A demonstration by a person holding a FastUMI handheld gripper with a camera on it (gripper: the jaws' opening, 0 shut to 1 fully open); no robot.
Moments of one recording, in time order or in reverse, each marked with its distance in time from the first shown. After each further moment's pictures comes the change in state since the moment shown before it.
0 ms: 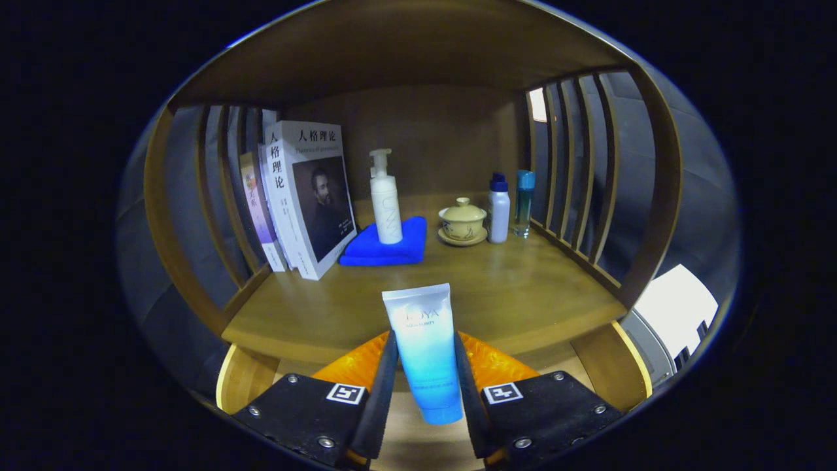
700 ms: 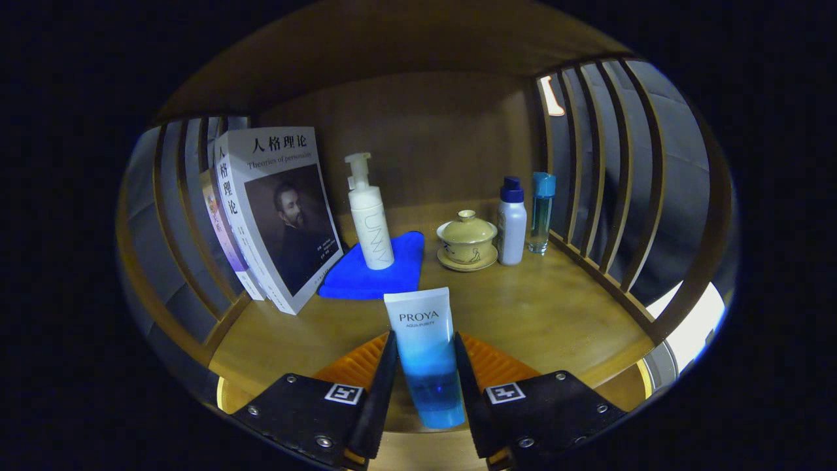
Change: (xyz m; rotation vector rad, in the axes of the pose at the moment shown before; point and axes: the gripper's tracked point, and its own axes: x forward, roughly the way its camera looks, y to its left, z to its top) arm 0.067 -0.011 0.018 0.004 0.036 0.026
